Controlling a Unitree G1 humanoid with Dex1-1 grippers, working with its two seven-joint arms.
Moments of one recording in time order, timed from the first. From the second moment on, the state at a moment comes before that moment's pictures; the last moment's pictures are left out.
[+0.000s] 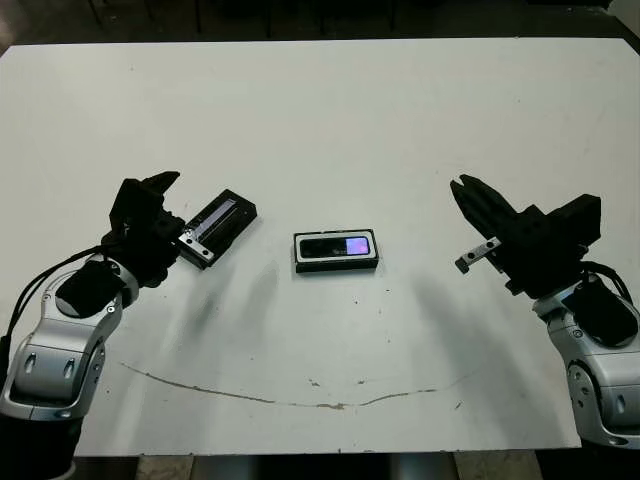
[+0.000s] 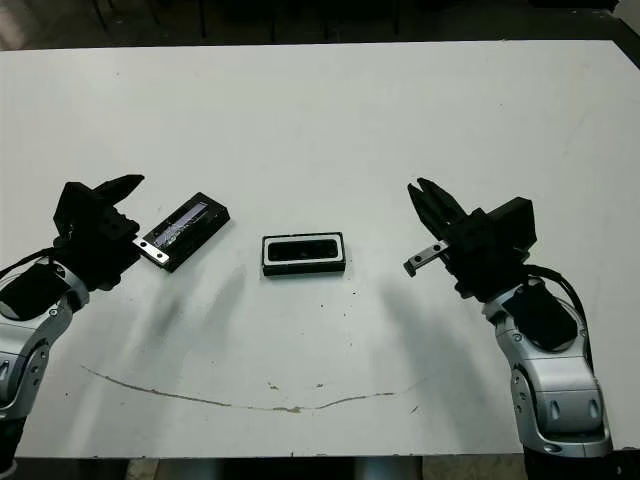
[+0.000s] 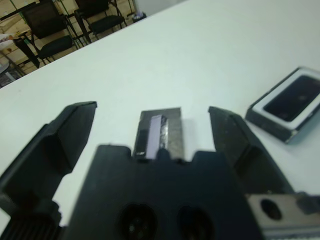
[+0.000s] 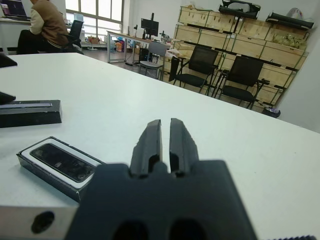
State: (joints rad) left arm -0.13 0.52 0.02 -0.28 -0.12 0.41 -0.45; right arm -0.08 -0.41 -0.09 -0.35 0.22 0.20 0.46
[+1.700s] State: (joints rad) left arm -0.14 0.57 -0.05 -0.08 -0.16 0.36 -0.64; right arm -0.05 -0.41 -0.08 -0.41 0.23 0.24 0.40
